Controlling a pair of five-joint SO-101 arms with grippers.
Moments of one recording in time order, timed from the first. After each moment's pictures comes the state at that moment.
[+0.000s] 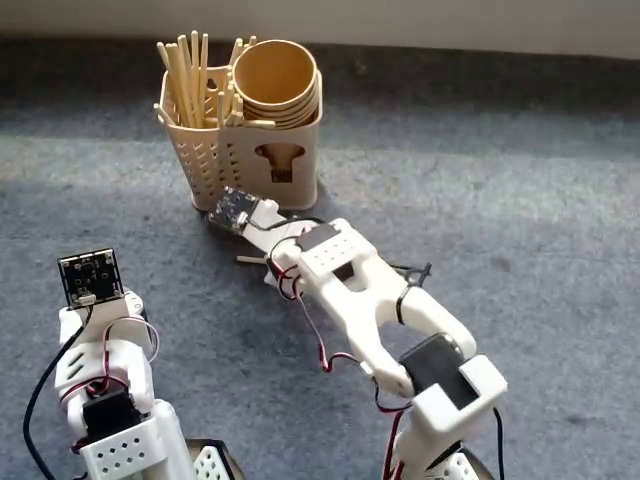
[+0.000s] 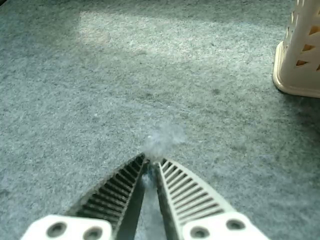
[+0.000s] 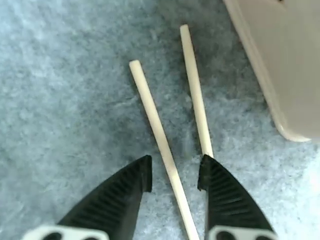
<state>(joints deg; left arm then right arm) -29.3 -104.3 96.0 50.4 -5.1 -38.9 9.4 23.9 40.5 35.6</state>
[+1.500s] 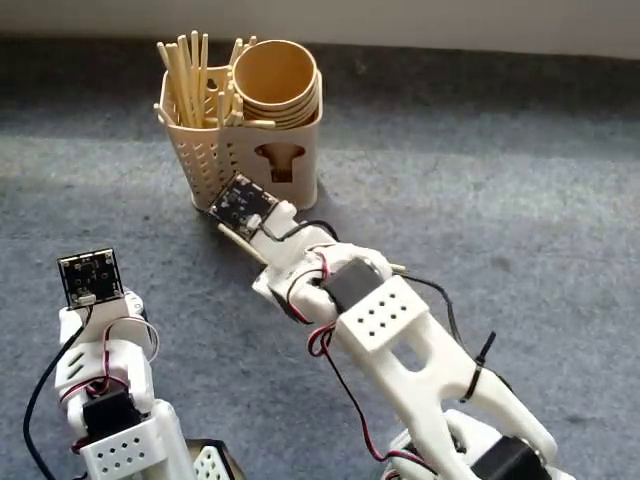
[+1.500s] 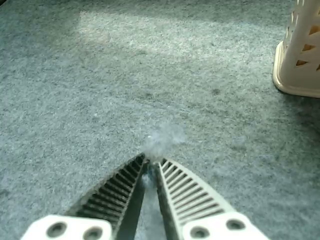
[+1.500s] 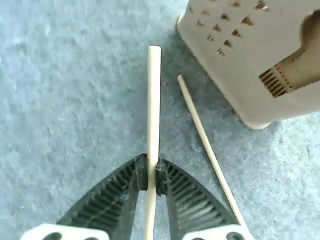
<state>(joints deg) -29.3 -104.3 96.0 50.4 -5.1 -44.5 -28.2 36.2 48.2 18.1</state>
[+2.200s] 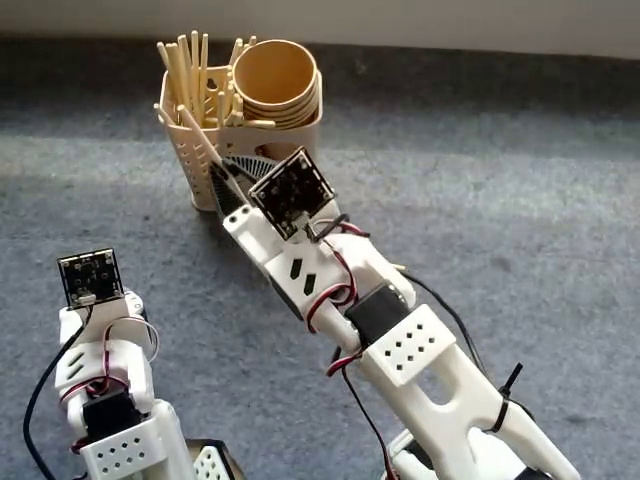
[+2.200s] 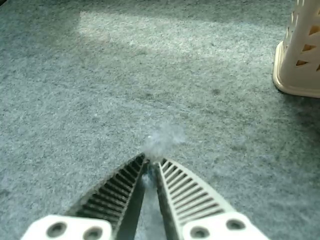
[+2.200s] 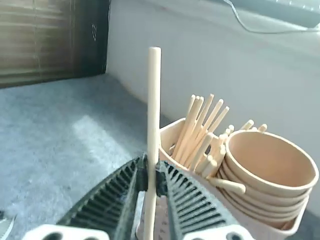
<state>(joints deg) -29.3 -104.3 96.0 50.4 -5.1 -45.1 -38.2 41.3 6.6 12.4</state>
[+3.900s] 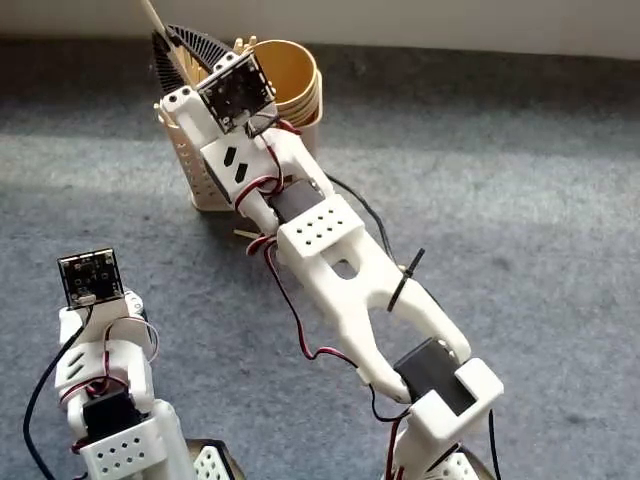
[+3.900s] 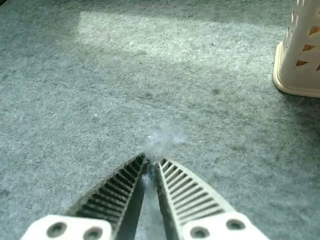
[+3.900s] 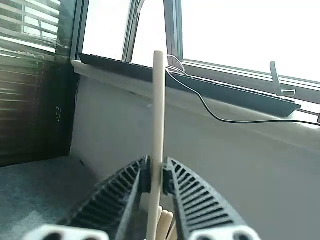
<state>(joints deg) -29.3 -104.3 96.0 50.4 -5.1 -42.5 7.5 -1.4 -12.8 12.3</state>
